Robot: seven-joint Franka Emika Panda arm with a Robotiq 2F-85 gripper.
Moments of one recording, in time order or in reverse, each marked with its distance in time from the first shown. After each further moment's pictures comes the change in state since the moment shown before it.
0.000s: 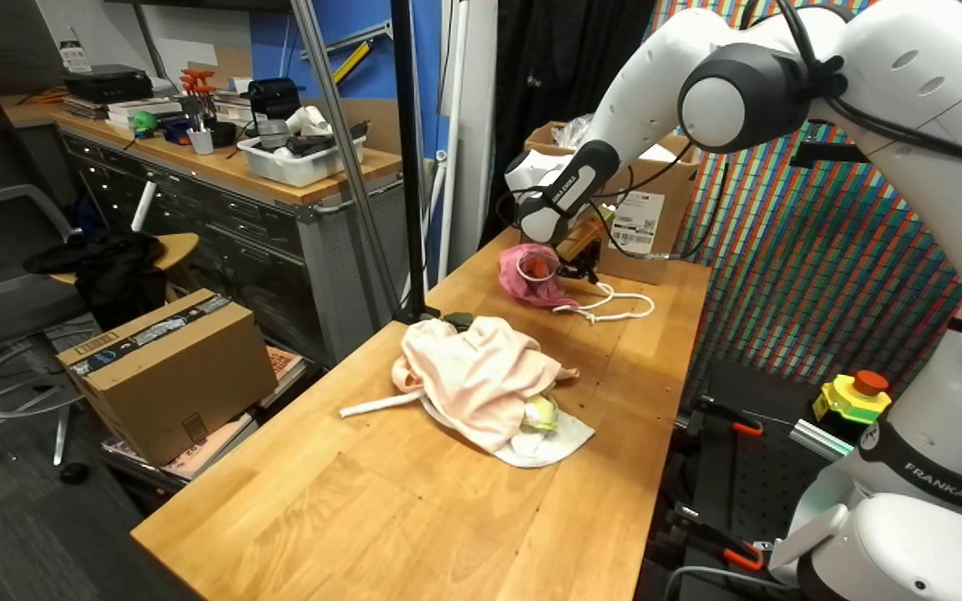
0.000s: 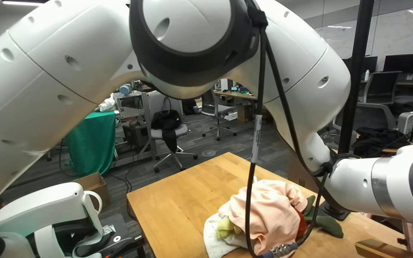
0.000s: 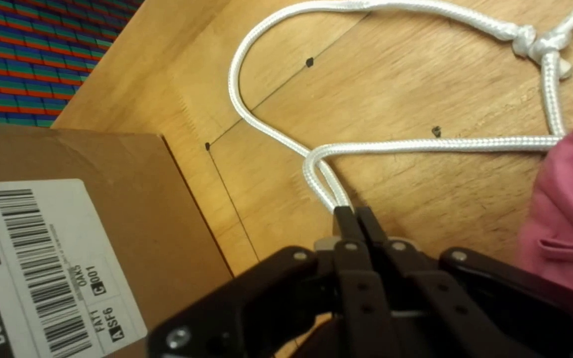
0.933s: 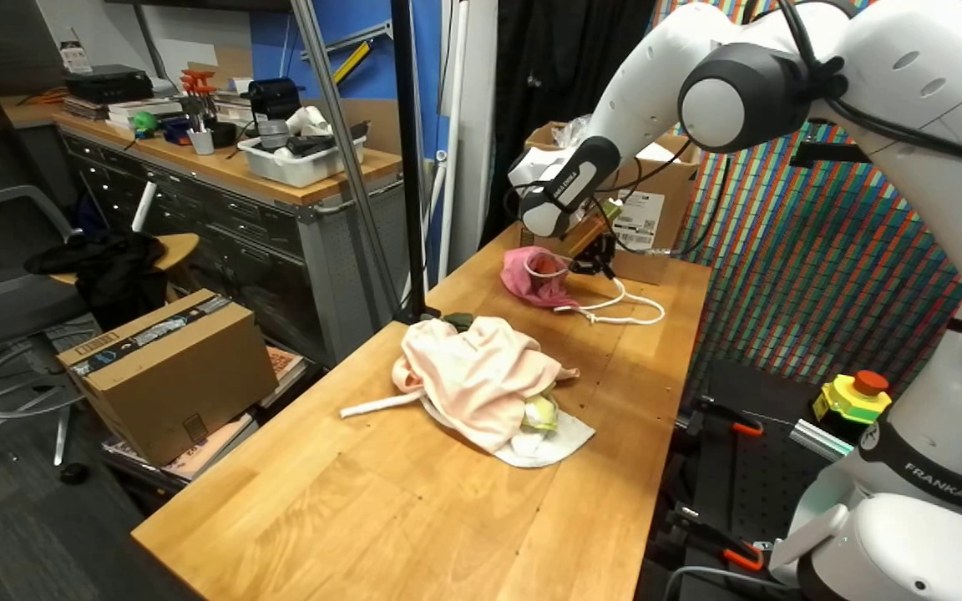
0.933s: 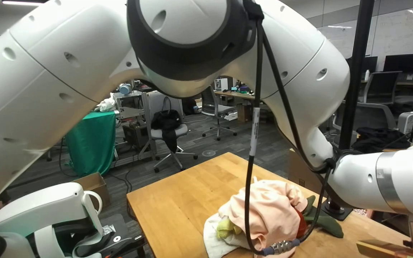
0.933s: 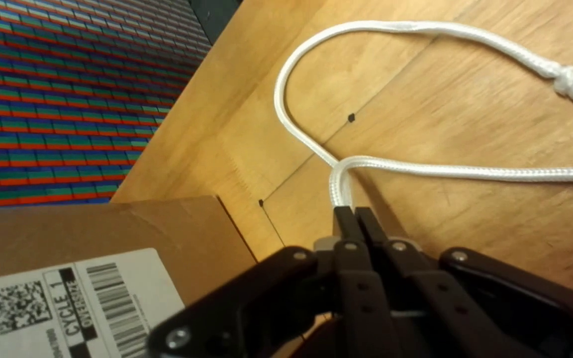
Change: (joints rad) arm 0.022 -0.007 -0.045 0.004 0.006 -0.129 0.104
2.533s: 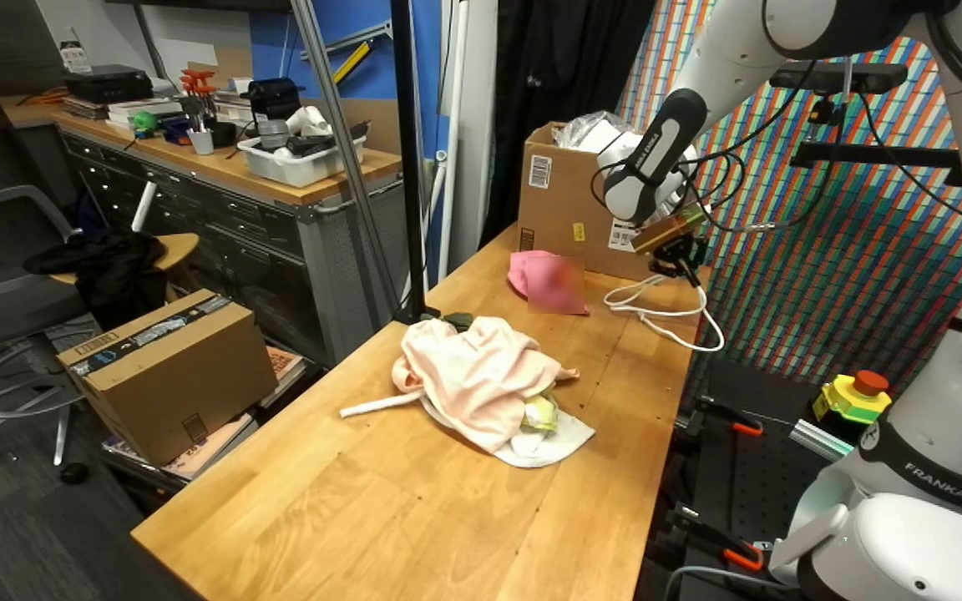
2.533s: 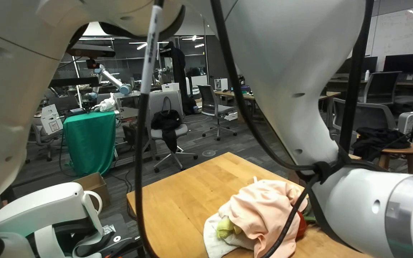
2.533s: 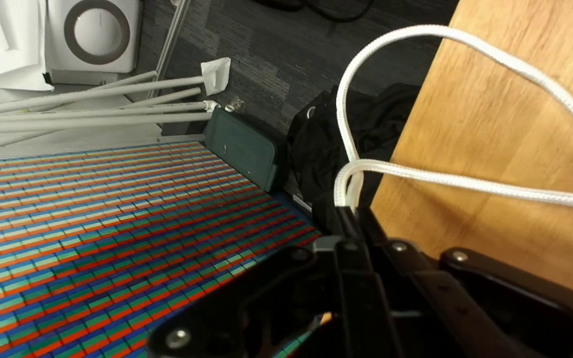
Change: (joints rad) arm -0.037 -0.313 -0.133 -0.502 0.021 0.131 0.299
